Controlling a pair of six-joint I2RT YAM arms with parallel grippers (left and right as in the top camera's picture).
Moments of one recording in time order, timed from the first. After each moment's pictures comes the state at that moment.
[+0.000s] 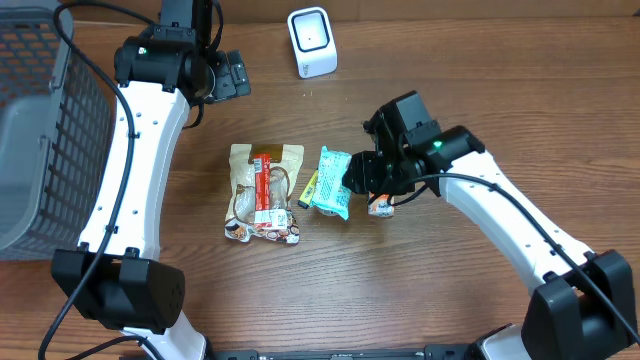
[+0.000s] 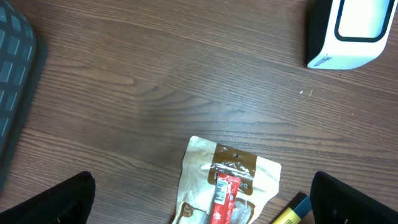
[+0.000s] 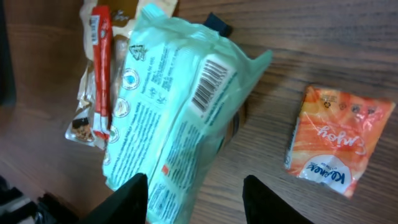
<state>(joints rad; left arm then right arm) -0.14 1.84 1.92 -1.16 -0.15 -0.41 0.44 1.64 1.23 -0.77 -0.38 0.42</state>
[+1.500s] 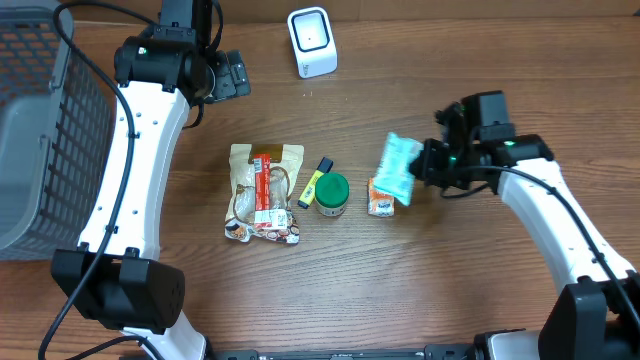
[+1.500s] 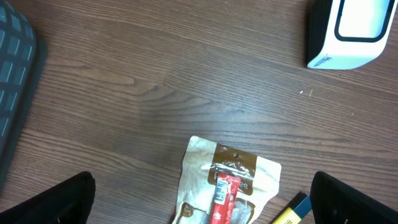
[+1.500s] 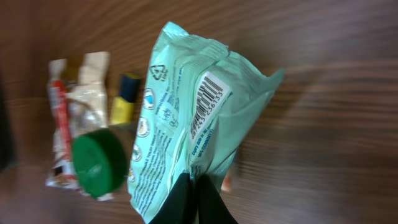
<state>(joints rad) -0.14 1.84 1.92 -1.16 -0.15 -0.41 0.11 1.55 1.11 -0.76 -0.41 0.34</state>
